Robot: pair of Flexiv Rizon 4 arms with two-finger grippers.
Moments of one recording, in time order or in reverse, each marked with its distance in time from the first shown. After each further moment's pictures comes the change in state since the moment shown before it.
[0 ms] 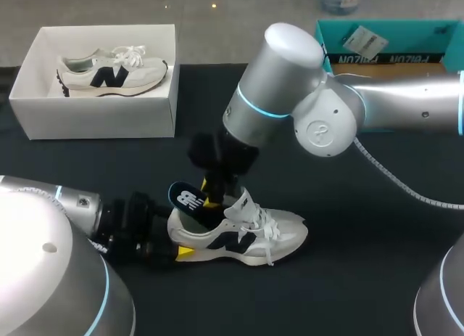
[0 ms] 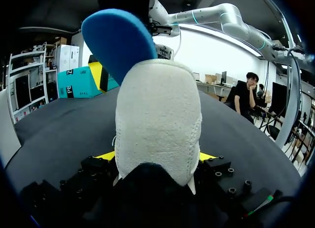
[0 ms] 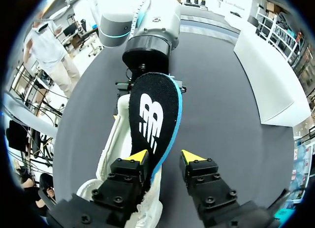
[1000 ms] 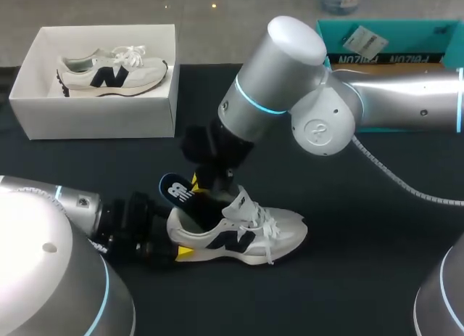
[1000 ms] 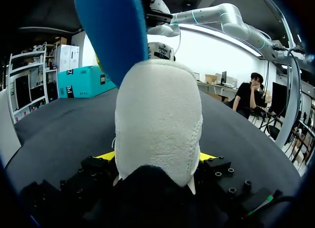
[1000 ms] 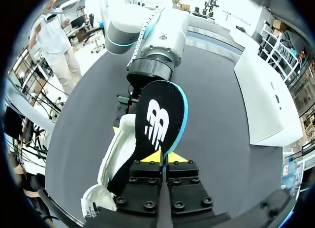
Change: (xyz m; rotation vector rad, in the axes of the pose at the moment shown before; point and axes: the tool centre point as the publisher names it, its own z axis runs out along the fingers) left arm 0.000 0.000 0.000 0.000 0.000 0.000; right arm -0.006 0.028 -0.013 -0.061 -0.048 -0.105
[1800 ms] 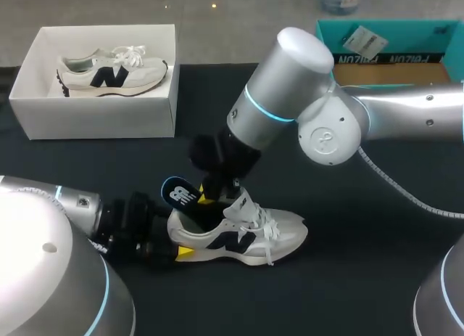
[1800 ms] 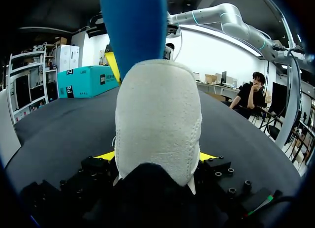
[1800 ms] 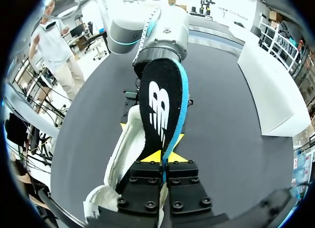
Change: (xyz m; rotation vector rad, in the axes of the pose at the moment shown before) left arm 0.000 0.000 0.000 0.000 0.000 0.000; right arm 0.017 -0.015 0.010 -0.028 0.049 0.058
